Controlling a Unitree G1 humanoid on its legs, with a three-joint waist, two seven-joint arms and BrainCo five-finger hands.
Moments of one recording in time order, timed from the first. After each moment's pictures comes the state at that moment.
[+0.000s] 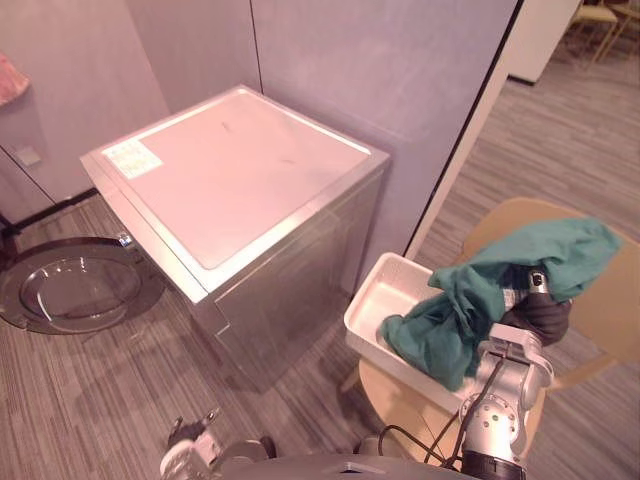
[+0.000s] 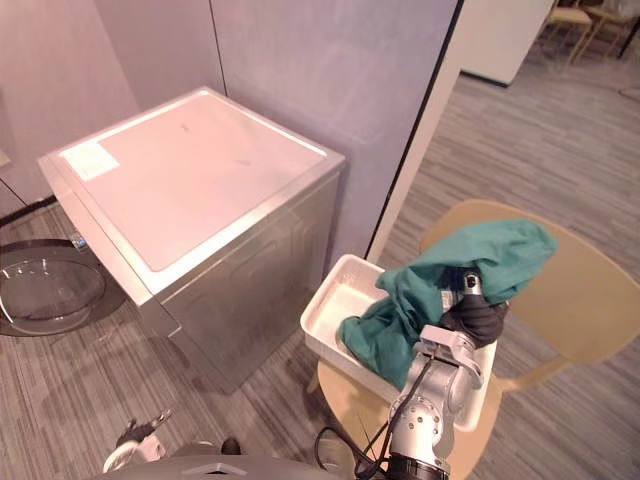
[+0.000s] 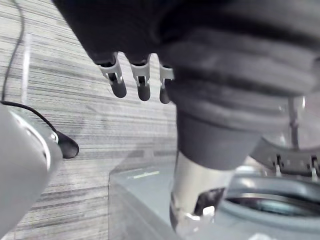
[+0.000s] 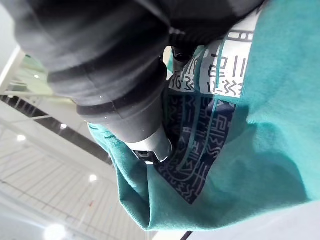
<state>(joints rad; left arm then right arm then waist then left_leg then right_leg) 0.07 -0.08 0.69 1.00 -0.16 -0.02 0.15 0.13 0.04 -0.37 -0.26 0.90 -0.30 -0.15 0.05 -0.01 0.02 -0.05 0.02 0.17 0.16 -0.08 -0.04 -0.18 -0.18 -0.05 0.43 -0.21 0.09</state>
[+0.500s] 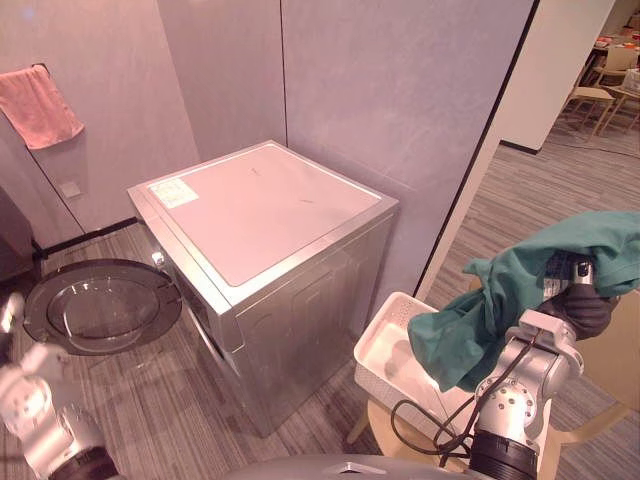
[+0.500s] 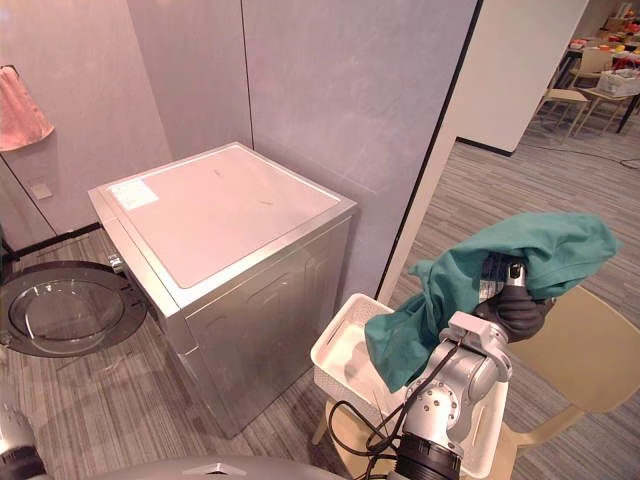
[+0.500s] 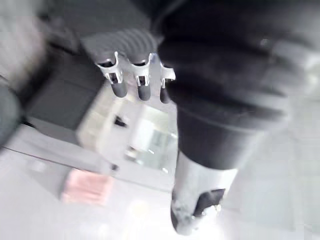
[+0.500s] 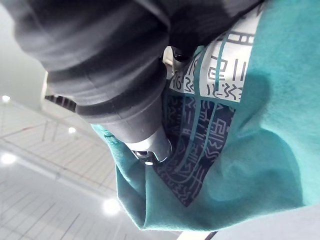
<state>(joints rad) -0.03 0.17 0.73 -0.04 -0.33 -0.15 0.35 0.00 -0.01 -0.46 -0.26 0.86 -0.34 -0.21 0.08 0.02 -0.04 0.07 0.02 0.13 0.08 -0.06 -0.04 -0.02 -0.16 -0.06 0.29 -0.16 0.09</state>
